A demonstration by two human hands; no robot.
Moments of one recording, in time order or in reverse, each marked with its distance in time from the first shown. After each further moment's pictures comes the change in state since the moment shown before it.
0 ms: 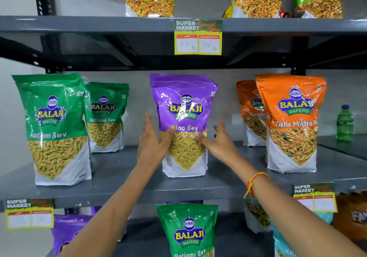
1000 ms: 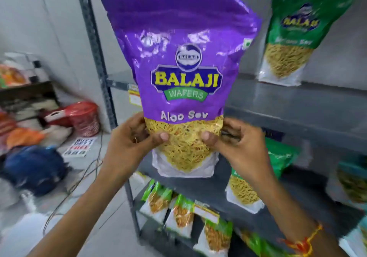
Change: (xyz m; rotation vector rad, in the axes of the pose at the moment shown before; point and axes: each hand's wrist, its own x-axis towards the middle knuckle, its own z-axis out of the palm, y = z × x) left_hand -0.229 -0.010 -0.155 -0.325 0.128 -0.232; right_hand -0.180 -0.007 0.089 0.611 -0.576 -0.235
